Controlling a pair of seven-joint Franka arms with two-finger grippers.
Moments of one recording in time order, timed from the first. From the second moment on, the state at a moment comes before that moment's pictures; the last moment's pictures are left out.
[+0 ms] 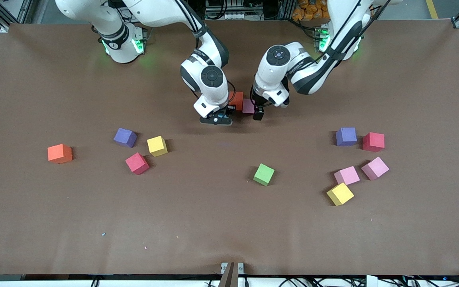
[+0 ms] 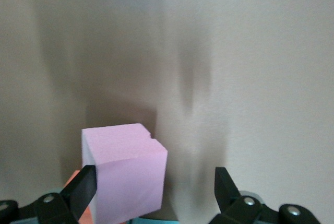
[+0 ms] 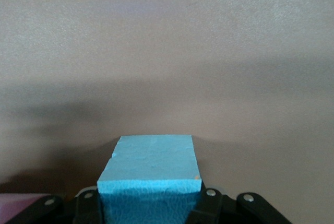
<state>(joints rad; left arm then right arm) -0.17 0.37 -0.65 -2.26 0.26 2.64 -2.58 0.90 0.54 -0.02 -1.94 0.15 2.43 0.85</state>
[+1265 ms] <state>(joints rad) 0.06 0.37 -0.65 -2.08 0.26 2.41 -2.10 0.84 0.40 -0.03 -1.89 0.15 2.25 0.71</state>
